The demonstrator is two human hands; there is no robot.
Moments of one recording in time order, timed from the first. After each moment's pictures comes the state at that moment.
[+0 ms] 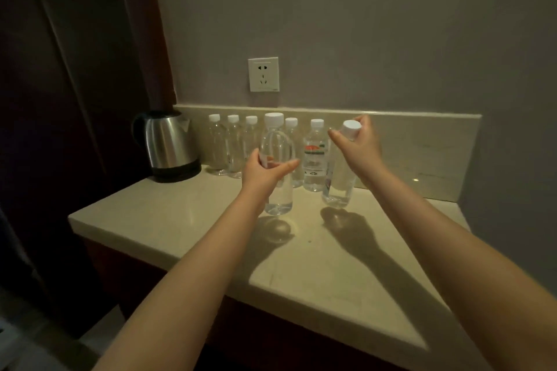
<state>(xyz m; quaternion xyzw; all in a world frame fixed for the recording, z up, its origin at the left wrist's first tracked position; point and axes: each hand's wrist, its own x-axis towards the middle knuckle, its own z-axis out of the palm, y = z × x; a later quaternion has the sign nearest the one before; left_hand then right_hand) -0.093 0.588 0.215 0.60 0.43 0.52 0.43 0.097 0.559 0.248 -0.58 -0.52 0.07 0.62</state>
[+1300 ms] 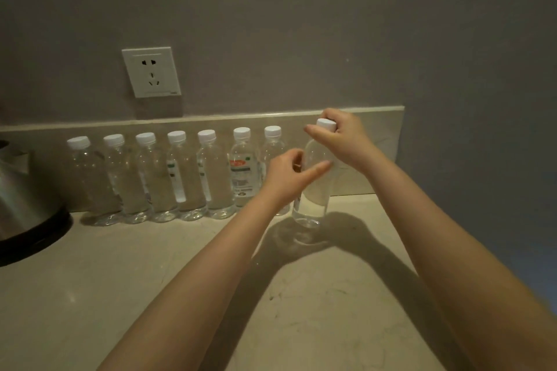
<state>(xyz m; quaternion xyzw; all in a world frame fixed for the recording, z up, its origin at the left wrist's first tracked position) 0.054 0.642 0.219 0.83 0.21 0.35 0.39 0.180 0.574 0.268 -0.66 -0.53 -0.06 0.53</state>
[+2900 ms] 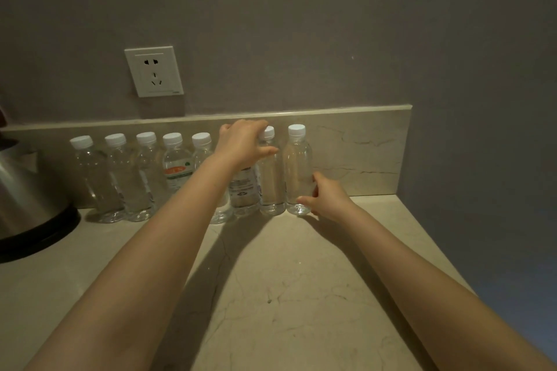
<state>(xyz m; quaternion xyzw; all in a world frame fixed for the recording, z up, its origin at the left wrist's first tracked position) 0.033 0.730 0.268 0.91 0.29 0.29 -0.05 0.183 0.605 0.158 -0.80 -0.49 0.09 0.34</state>
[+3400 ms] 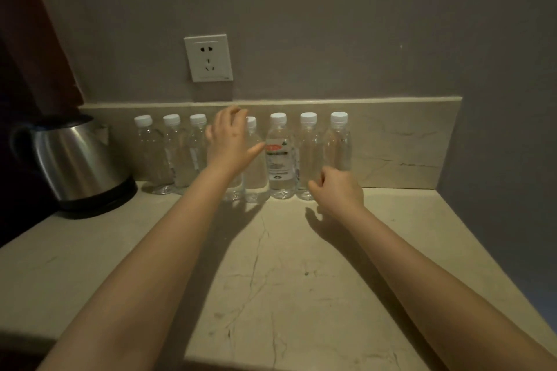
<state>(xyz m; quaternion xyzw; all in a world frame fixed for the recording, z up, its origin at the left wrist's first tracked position) -0.058 0.746 0.233 0.83 0.39 0.40 -0.06 0.106 0.611 0.168 -0.84 -0.46 -0.04 0.30</state>
